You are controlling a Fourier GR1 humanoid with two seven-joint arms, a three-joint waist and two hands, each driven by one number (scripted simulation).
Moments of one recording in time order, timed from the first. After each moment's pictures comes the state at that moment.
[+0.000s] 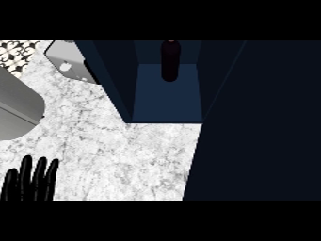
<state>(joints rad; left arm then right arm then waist) 0.31 0.64 -0.70 -2.16 0.63 0.67 -0.69 0.11 -0.07 0.32 -2.40 -0.30 0.28 0.68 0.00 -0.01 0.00</state>
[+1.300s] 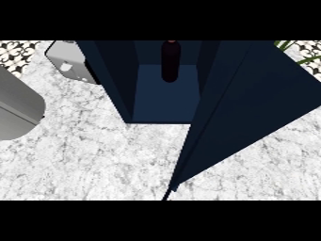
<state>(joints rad) 0.51 0.84 -0.22 -2.12 0.92 0.29 -0.67 -0.04 -0.05 0.83 -2.40 0.05 -0.08 0.70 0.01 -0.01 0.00</state>
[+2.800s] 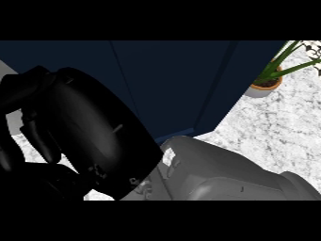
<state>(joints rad) 0.40 0.73 -0.19 -2.10 0.92 0.26 -0.54 -1.10 0.00 0.58 -1.66 -0.21 -0.43 0.59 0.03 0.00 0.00</state>
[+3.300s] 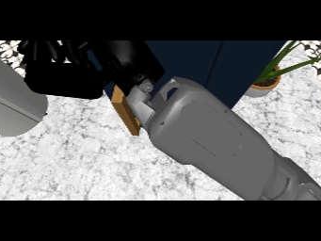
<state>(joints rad) 0.38 0.70 -0.17 -2.10 0.88 0.26 -0.50 -1.21 -0.01 0.41 -1.31 -0.22 -0.30 0.44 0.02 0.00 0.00</state>
